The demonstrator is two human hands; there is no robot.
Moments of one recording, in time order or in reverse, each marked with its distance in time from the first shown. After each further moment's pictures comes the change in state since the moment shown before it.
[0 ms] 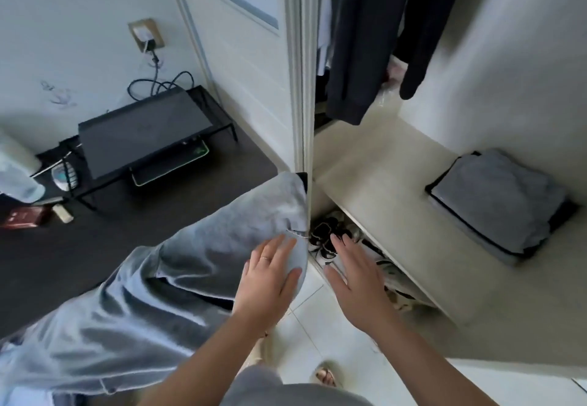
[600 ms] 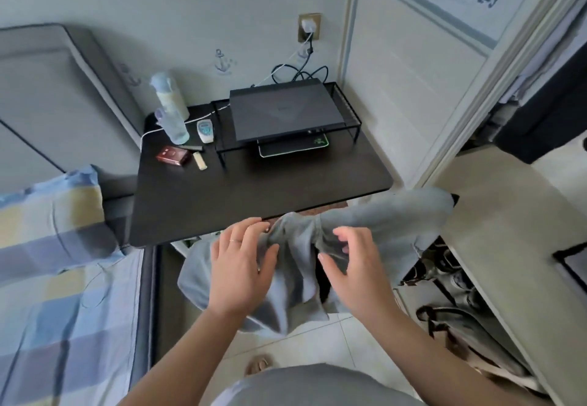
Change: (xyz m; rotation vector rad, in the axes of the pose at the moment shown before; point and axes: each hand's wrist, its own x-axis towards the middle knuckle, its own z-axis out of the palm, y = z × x) left_hand -0.123 -0.165 -0.124 0.055 0.570 -0.331; right_hand 0.005 -0.193 0.117 0.097 0.055 -0.446
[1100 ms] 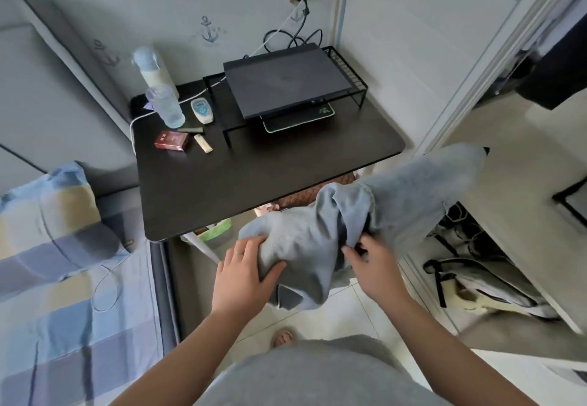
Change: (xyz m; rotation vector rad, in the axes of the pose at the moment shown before) left_hand -0.034 -0.121 -0.006 -0.014 -0.385 -0.080; right_hand -0.026 -0.002 0.090 0.026 -0.026 0.420
